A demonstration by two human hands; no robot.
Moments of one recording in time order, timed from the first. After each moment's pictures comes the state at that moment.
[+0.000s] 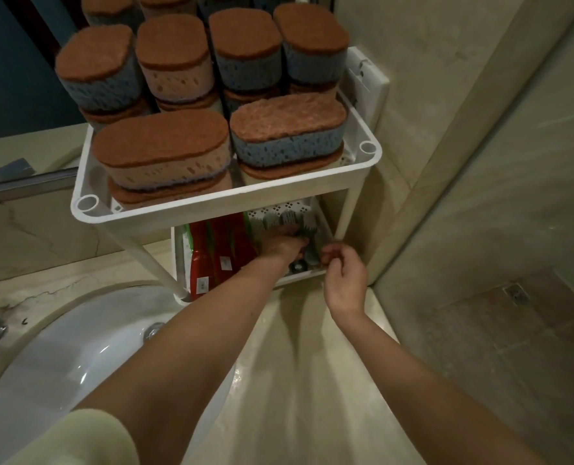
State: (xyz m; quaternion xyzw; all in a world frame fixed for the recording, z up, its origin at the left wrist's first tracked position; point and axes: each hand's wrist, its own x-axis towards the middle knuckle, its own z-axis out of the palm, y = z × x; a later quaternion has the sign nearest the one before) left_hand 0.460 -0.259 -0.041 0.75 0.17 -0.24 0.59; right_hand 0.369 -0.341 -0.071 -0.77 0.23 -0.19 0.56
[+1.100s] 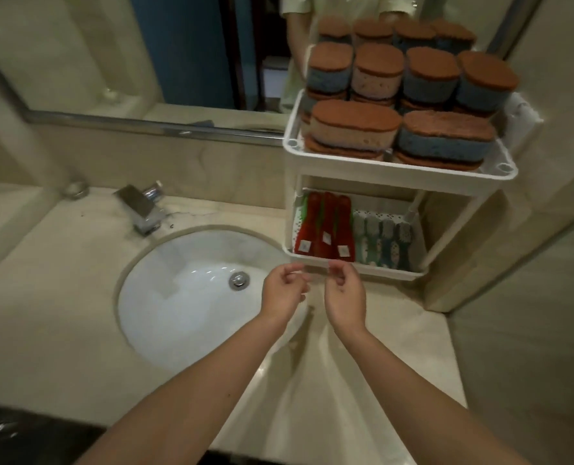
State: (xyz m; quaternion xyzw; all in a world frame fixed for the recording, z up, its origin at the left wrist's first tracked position) left_hand 0.287 -0.113 -0.041 0.65 0.26 -0.01 0.71; right_hand 0.310 -0.221 -0.068 -0.82 0.07 -0.01 0.57
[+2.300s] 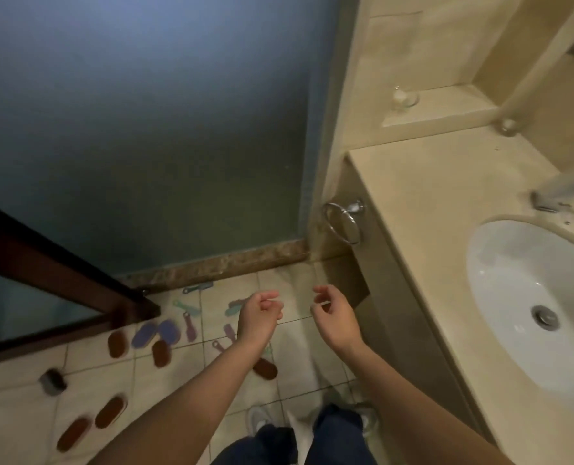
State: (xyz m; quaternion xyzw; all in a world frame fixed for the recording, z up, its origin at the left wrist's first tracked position) left_hand -0.234 0.076 -0.118 0.39 0.68 0.28 0.55; right_hand -0.085 0.050 -0.126 -0.72 -0.44 0.43 0.31
